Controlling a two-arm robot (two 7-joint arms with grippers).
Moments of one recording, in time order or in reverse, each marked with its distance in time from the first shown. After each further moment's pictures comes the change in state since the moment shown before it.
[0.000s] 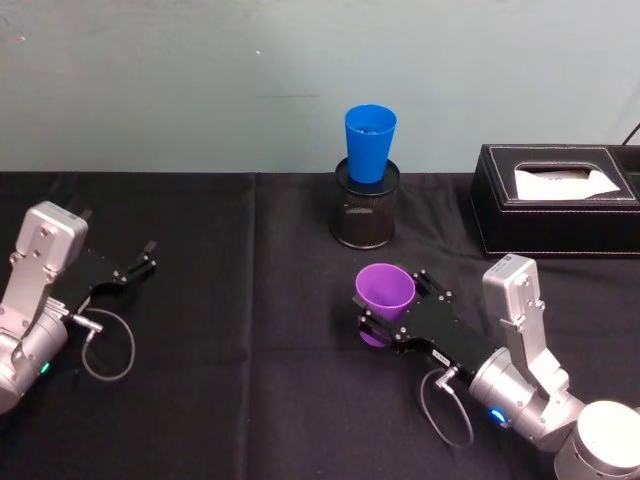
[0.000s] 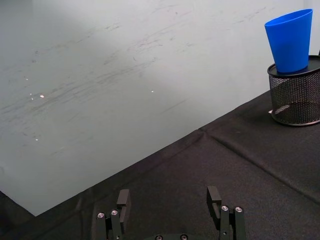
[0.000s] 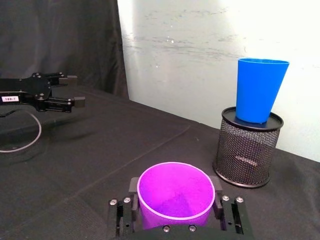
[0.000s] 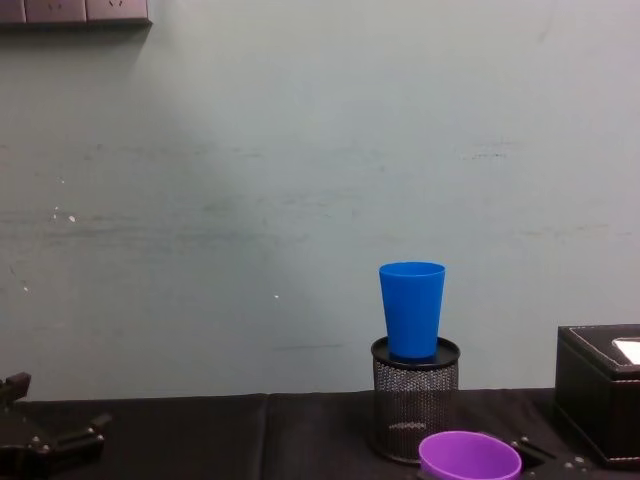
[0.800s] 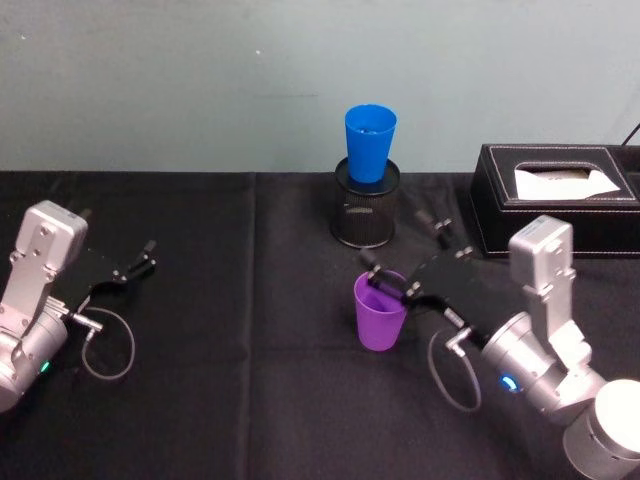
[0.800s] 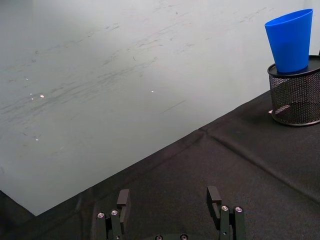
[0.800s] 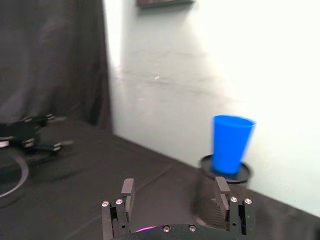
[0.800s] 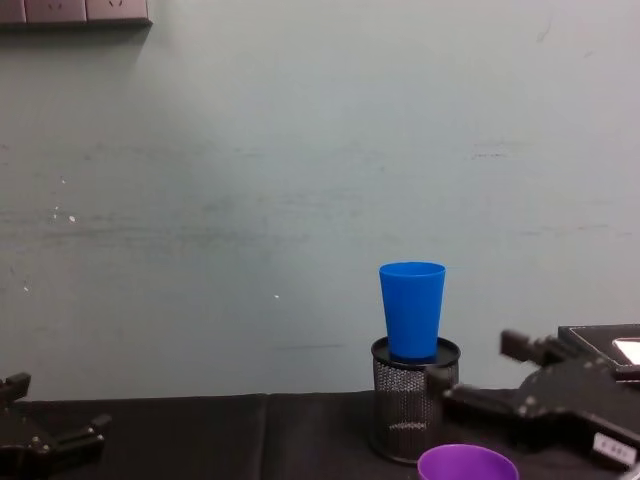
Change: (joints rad) left arm 0.000 0.000 0.000 0.000 0.000 0.000 0.000; right arm -0.034 0.002 0.049 -0.158 -0.023 0.013 -0.068
